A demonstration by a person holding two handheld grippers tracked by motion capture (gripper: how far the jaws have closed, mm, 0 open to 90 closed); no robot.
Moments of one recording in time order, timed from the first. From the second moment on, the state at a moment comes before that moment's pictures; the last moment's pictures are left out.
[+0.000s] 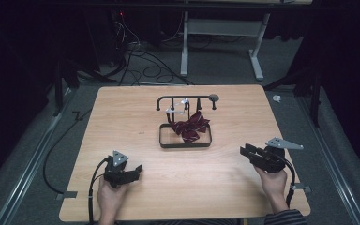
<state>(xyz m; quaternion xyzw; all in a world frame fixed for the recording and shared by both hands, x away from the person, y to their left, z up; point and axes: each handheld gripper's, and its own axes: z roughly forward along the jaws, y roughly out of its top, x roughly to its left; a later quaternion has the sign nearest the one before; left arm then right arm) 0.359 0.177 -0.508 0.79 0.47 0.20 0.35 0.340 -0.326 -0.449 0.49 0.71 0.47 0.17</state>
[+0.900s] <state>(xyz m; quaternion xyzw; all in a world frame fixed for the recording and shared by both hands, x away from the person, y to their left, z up) 0.359 0.177 -0.508 0.79 0.47 0.20 0.35 0.351 -0.317 -0.480 0.51 0.73 0.42 0.17</state>
